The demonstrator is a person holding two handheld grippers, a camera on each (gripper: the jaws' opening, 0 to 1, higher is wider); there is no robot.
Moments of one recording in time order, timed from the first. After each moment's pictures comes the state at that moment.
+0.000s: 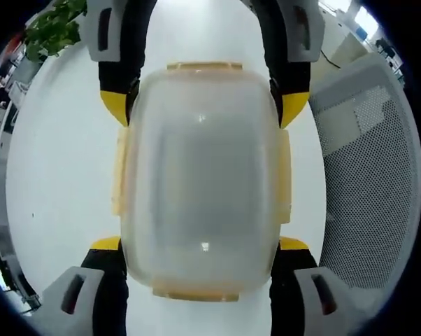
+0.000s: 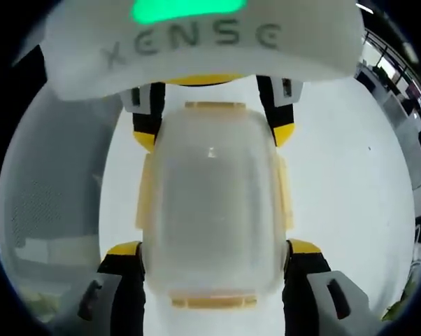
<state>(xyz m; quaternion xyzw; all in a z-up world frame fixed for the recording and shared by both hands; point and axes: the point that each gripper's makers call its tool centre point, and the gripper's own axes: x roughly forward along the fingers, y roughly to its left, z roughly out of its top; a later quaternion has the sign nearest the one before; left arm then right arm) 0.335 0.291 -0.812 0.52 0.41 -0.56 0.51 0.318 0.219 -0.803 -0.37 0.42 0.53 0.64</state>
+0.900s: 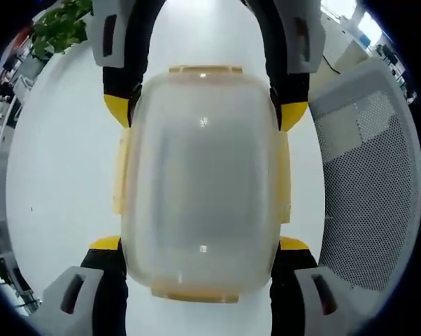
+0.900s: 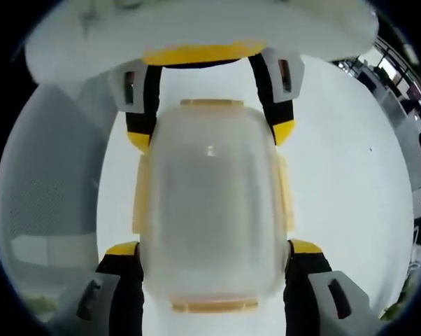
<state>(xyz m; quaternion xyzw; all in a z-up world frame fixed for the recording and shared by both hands) 0.334 0.292 -0.813 0.50 0.41 -0.56 0.53 0.320 0.220 -0.808 -0.38 0.43 0.53 0.63</state>
